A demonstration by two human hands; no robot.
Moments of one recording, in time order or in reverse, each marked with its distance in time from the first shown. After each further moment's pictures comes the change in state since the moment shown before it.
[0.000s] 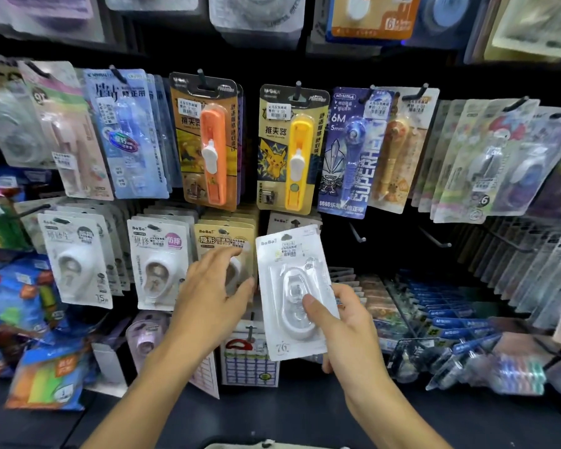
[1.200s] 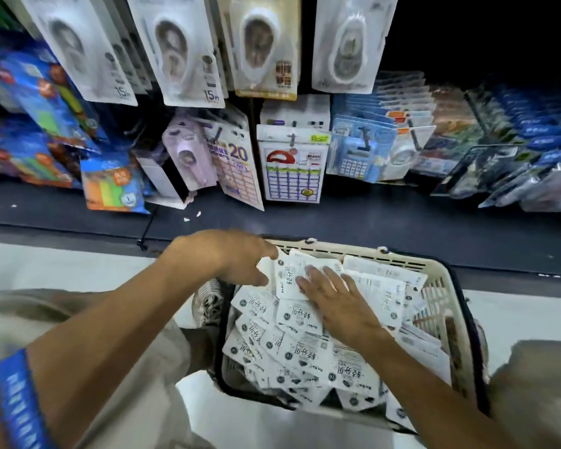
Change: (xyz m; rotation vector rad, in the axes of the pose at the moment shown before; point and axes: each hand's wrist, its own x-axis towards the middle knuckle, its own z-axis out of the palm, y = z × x) left_hand -0.126 -0.084 0.040 0.639 -1.290 -0.018; right_hand -0.108 0.310 -0.021 -1.419 -0.838 -0.229
